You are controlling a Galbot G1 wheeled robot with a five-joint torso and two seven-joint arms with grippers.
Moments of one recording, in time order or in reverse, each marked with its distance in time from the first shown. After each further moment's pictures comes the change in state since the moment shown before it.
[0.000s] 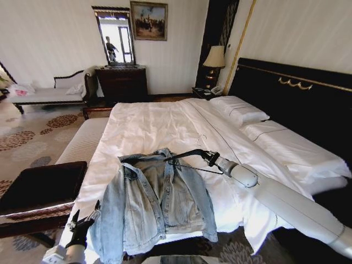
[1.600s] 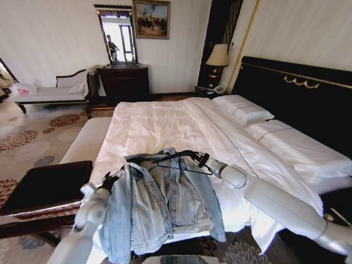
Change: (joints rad) left arm -0.630 0.324 0.325 0.168 -0.342 0.317 -0.265; right arm 0.081 0.071 -0.109 0.022 0.039 -0.012 0.029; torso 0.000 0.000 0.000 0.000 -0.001
